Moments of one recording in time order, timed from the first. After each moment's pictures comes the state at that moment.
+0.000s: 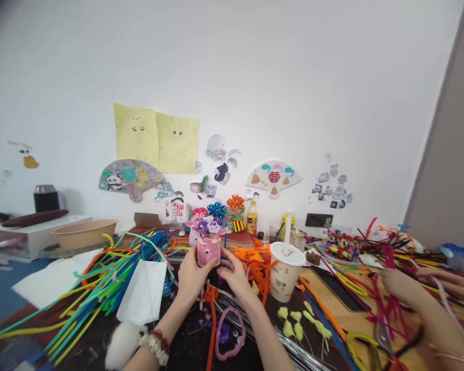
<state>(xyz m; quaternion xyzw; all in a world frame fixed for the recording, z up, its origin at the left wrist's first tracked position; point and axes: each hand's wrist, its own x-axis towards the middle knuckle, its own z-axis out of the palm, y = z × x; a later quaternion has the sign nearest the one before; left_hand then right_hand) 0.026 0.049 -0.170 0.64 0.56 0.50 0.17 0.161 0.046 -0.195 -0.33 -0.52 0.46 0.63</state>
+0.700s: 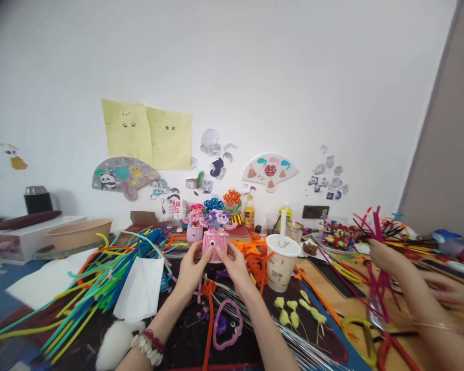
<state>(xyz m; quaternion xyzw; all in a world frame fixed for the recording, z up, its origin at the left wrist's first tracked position) 0.030 0.050 -0.173 0.65 0.39 0.58 0.32 0.163 0.043 -0.181 -0.33 -0.47 0.46 0.68</state>
